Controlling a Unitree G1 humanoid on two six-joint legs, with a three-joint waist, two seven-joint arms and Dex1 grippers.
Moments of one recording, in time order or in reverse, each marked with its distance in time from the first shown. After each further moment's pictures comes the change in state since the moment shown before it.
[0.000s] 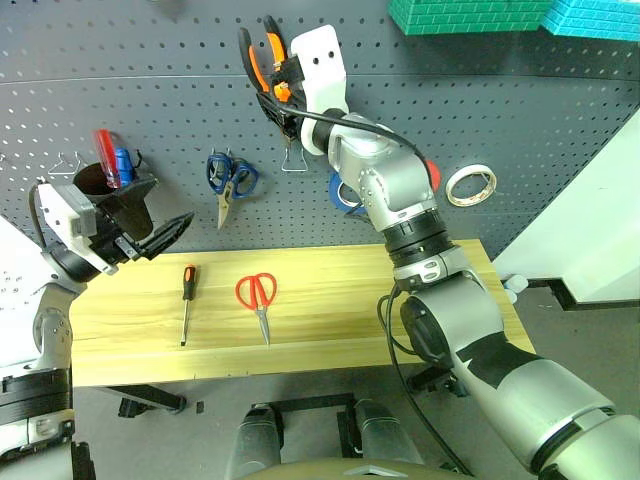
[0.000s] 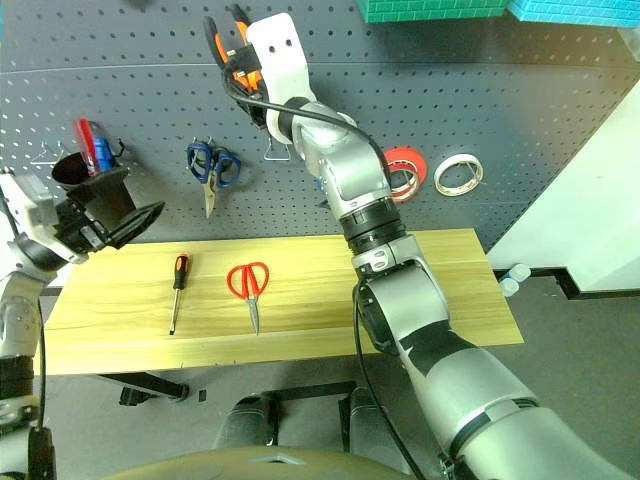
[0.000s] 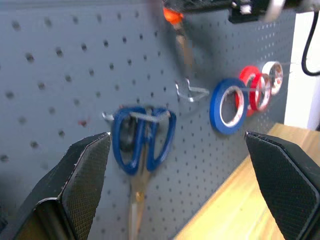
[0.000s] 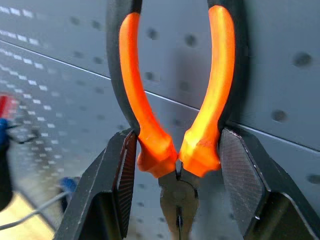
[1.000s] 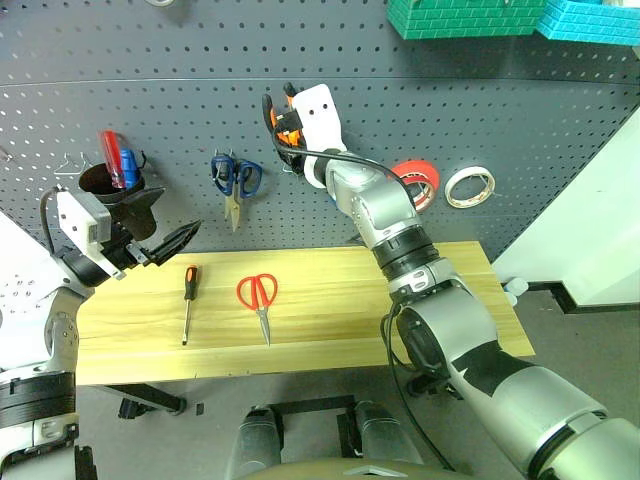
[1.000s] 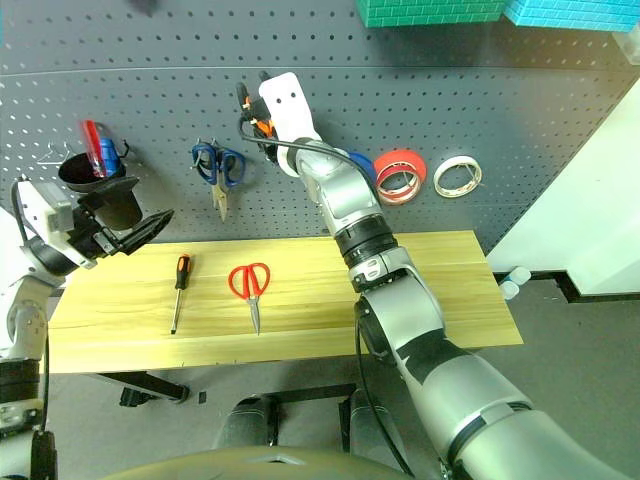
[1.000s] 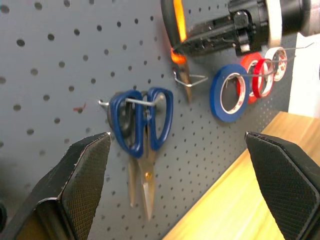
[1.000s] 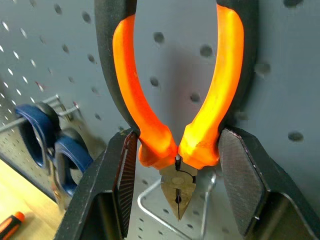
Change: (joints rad) left arm -0.021 -0.004 -0.024 0.022 0.050 -0.019 0.017; right arm 0.066 0.018 0.022 0.058 -0.077 0.077 -0.053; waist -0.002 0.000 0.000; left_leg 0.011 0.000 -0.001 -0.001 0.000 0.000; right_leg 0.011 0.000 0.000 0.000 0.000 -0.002
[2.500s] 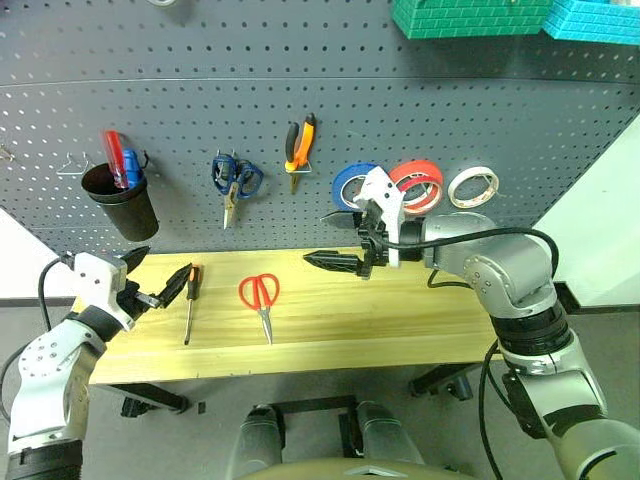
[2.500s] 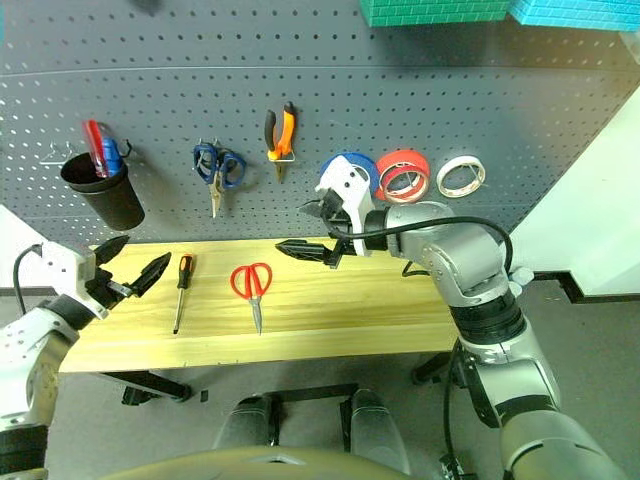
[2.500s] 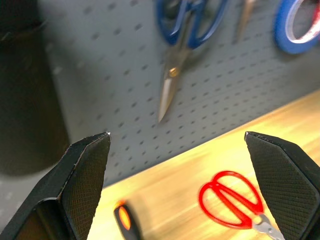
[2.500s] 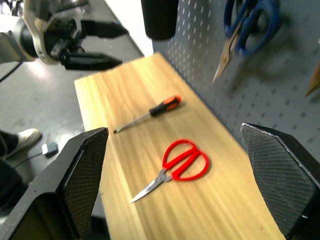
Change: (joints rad) left arm 0.343 -0.159 0.012 -0.198 0.129 0.087 0.382; right arm 0.491 -0.526 0.141 -0.880 0.433 0.492 0.624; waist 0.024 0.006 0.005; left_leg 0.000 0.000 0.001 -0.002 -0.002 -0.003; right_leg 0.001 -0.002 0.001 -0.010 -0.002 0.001
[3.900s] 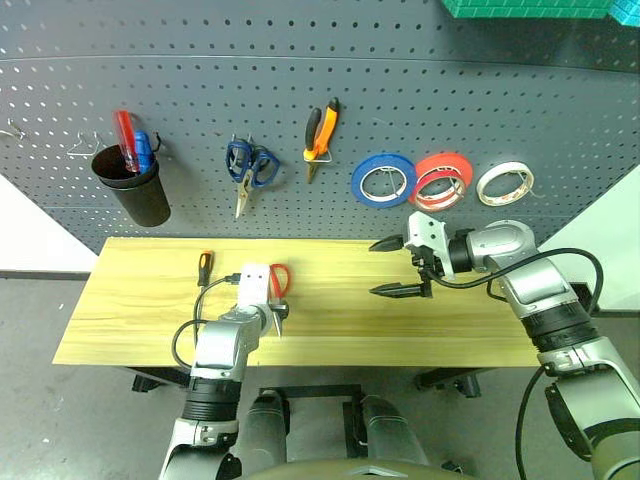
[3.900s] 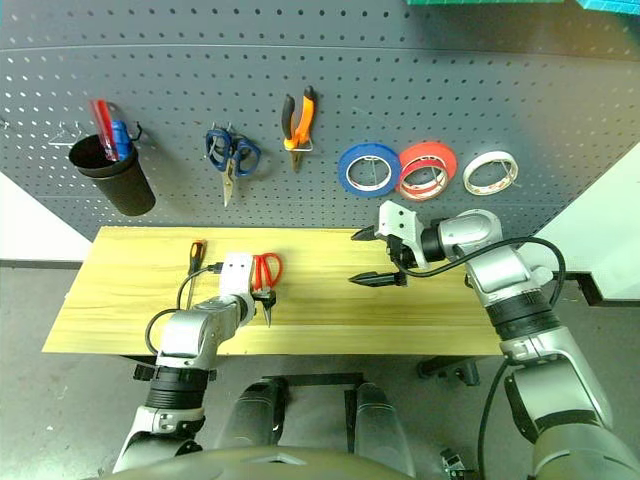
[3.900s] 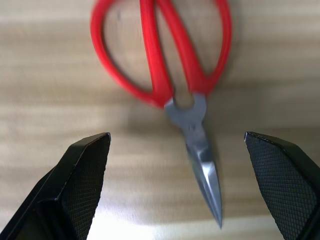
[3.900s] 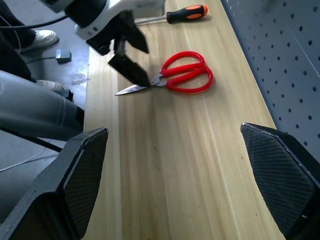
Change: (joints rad) left arm -0.370 -0.528 -0.359 0.041 0.343 1.015 0.677; right arm 0.047 -0.180 0.033 0.489 -0.317 -0.737 0.503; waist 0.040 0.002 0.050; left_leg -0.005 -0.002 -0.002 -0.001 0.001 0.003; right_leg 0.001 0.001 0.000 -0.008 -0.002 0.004
